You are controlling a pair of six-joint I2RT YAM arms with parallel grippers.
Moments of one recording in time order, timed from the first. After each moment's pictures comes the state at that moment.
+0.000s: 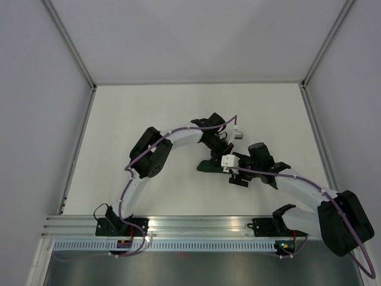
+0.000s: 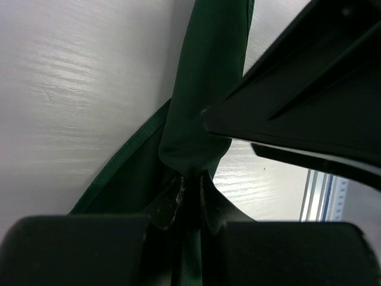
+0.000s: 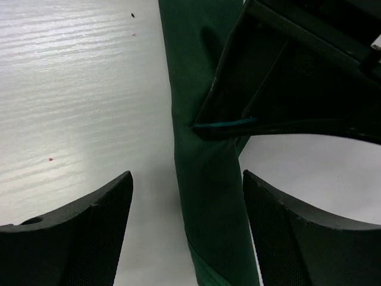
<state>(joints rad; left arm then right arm) -0.79 2.31 1.72 -0.57 0.83 0.20 0.43 1.13 0.46 -0.24 -0.46 -0.89</state>
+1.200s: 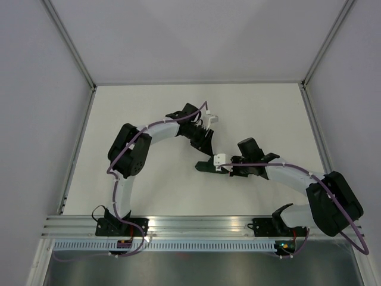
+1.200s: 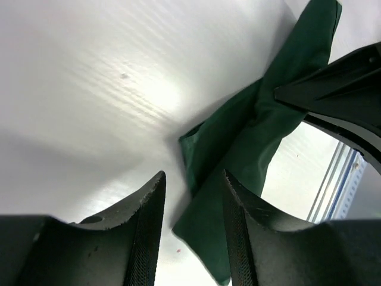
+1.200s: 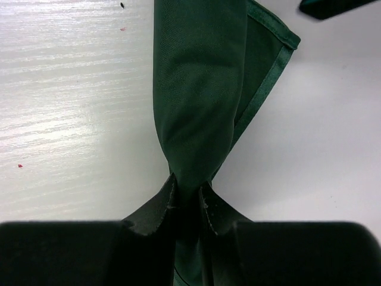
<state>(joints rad) -0.61 2.13 1.51 -0.45 0.73 0.03 0.51 1.32 0.57 -0.26 -0.32 -0.96</state>
